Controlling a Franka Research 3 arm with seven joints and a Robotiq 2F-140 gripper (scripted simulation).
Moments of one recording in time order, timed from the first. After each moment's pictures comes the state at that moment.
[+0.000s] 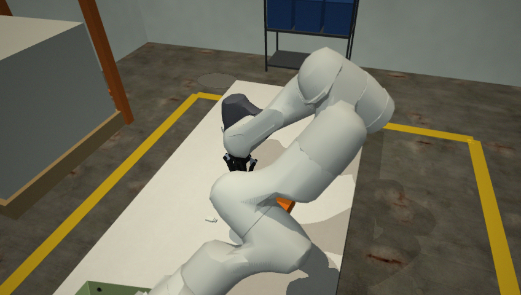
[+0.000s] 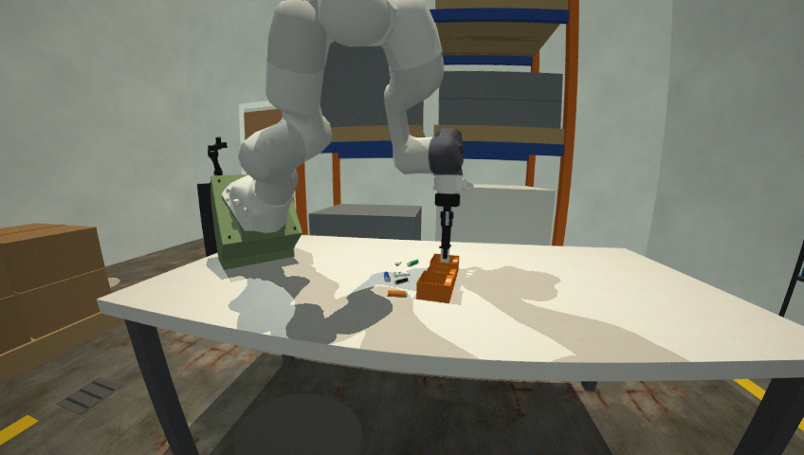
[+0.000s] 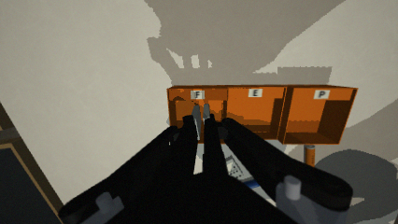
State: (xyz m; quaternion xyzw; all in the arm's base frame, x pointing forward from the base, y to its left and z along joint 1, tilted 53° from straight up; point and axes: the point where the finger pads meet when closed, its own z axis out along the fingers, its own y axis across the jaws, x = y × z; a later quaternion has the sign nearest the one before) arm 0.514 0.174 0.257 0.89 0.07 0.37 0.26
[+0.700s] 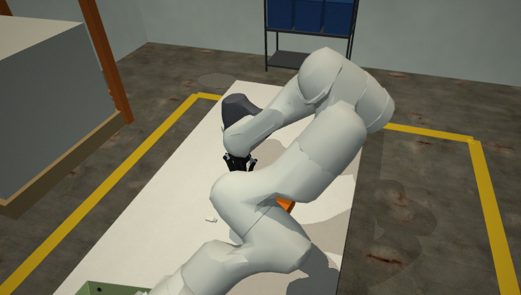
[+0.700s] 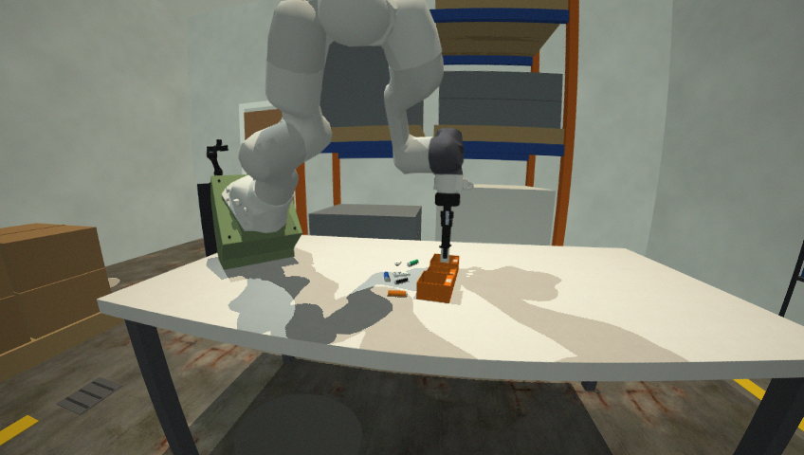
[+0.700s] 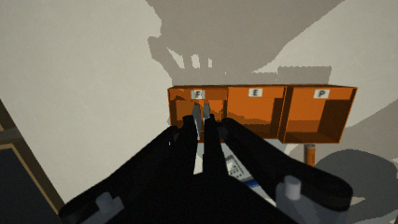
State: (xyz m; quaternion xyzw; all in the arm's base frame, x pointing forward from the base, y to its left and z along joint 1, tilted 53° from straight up) arm 0.514 0.175 0.258 0.89 0.07 0.37 0.26
